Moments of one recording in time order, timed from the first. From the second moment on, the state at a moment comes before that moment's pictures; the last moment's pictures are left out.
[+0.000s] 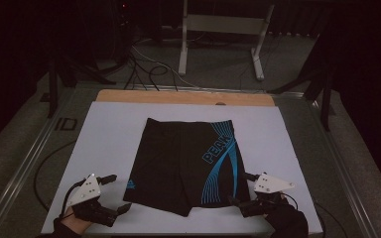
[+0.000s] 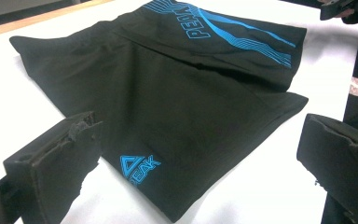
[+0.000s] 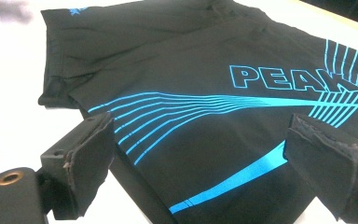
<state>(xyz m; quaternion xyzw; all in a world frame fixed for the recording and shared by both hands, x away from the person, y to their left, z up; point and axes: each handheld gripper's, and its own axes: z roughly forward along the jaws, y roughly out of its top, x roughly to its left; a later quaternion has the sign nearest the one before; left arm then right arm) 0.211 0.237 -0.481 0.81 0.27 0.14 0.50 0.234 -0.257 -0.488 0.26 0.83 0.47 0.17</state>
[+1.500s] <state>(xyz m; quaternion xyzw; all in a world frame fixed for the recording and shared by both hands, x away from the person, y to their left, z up) 0.195 0.213 -0.448 0.82 0.22 0.10 0.52 0.229 -0.234 -0.411 0.22 0.83 0.48 0.18</state>
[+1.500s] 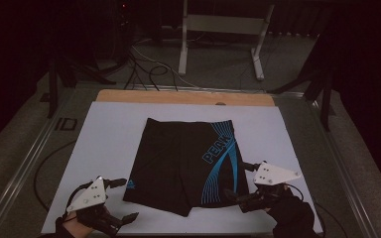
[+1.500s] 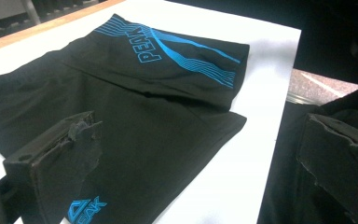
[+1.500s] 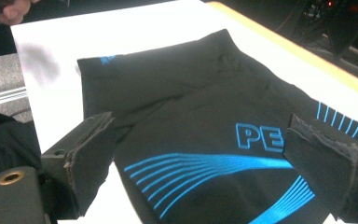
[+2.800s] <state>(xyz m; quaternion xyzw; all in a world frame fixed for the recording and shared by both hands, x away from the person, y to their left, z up) 0.201 0.214 -0.438 0.81 0.29 0.15 0.49 0.295 -0.177 -0.364 0.18 0.82 0.51 0.18</state>
